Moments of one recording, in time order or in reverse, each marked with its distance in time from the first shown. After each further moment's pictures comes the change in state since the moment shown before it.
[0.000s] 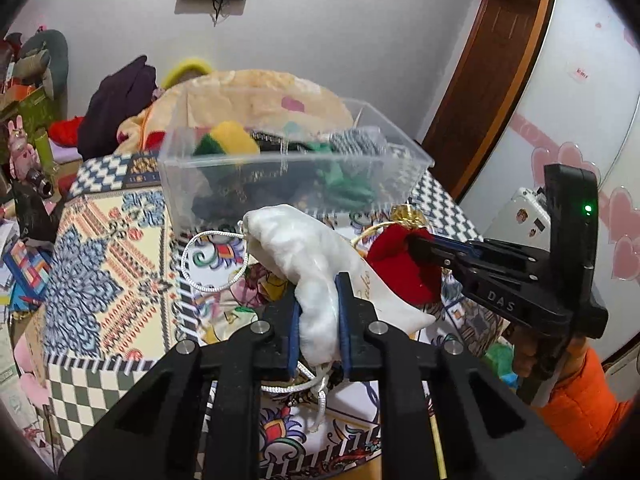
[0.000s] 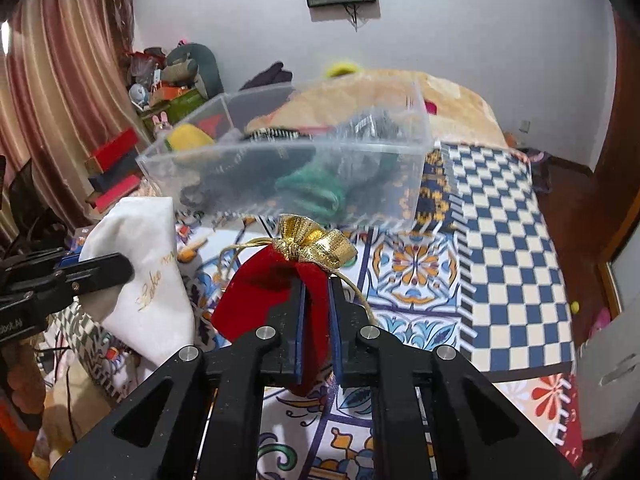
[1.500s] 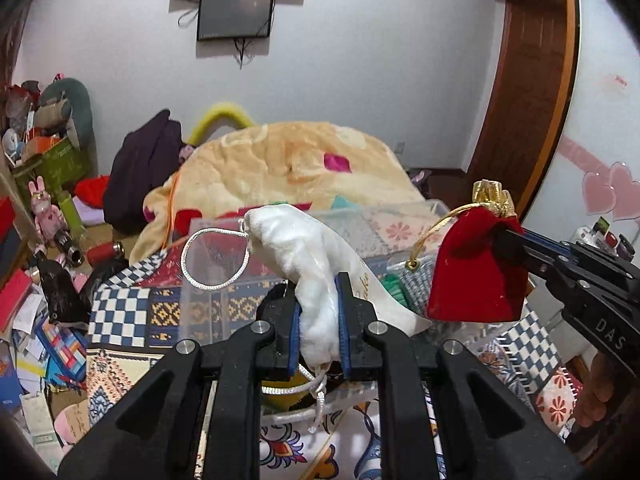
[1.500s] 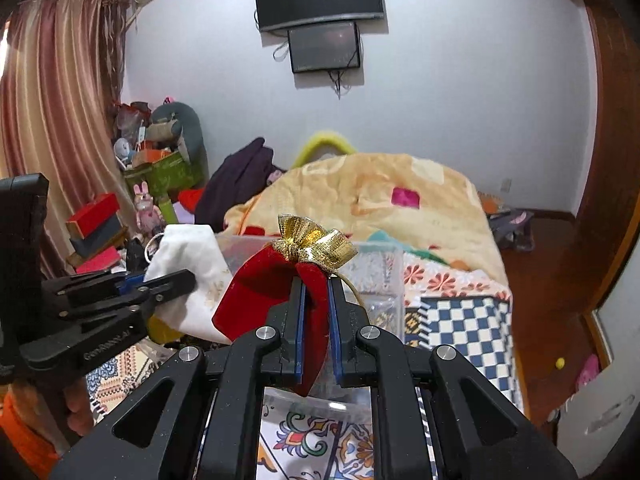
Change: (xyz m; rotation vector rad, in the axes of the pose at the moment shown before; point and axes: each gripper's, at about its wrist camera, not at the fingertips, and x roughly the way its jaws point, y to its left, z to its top) left arm 0.071 0.020 0.124 0.046 -0.097 0.184; right arm 0.006 -0.003 0.105 0.000 -0.196 -0.075
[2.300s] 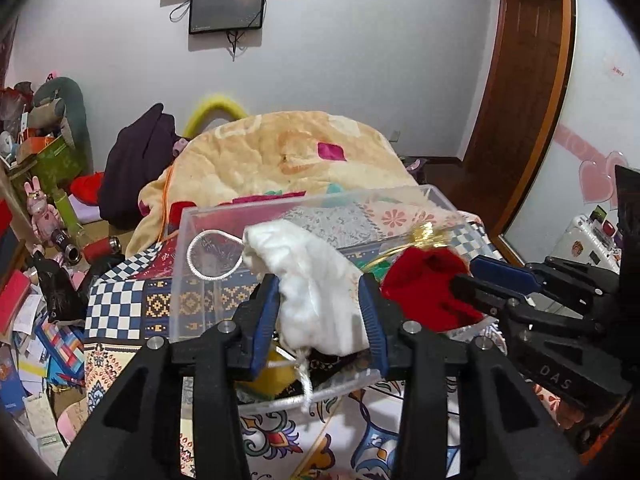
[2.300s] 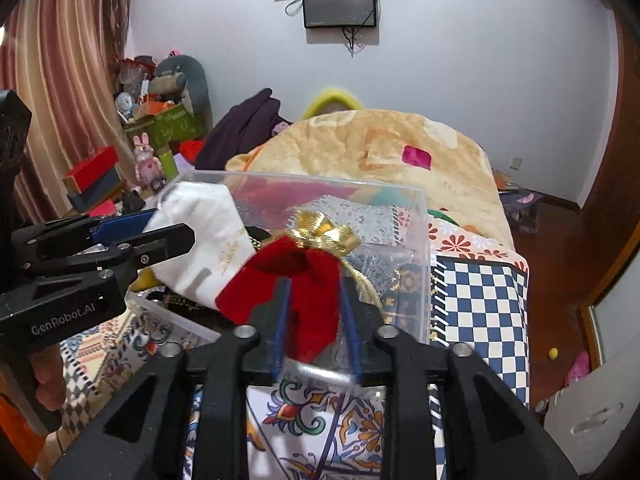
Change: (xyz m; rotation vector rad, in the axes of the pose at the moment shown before) left arm -0.009 -0.005 -0.003 0.022 0.022 -0.013; right arm 0.016 0.005 -0.014 -0.059 0.142 0.012
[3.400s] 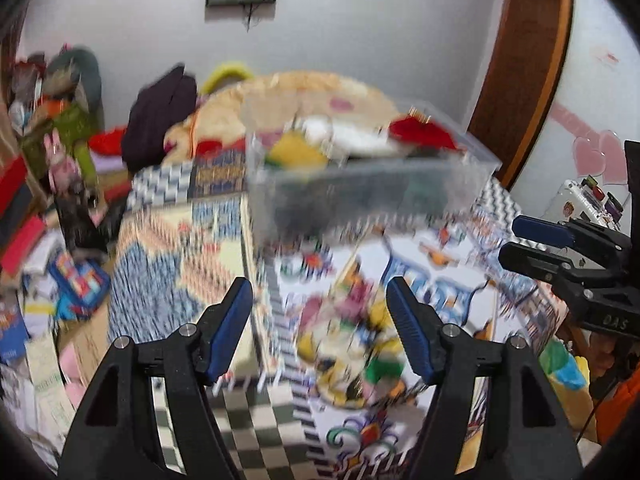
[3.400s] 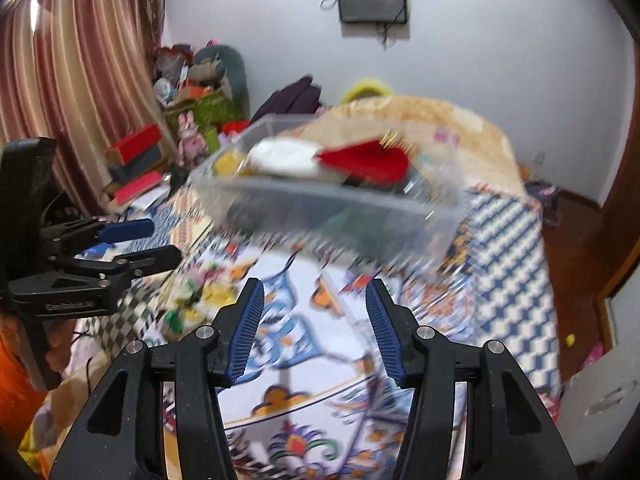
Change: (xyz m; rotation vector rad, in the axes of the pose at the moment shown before) left arm -0.060 0.031 -0.112 -0.038 0.115 0.010; right arm -0.034 0.035 -0.079 -0.045 0.053 0.114
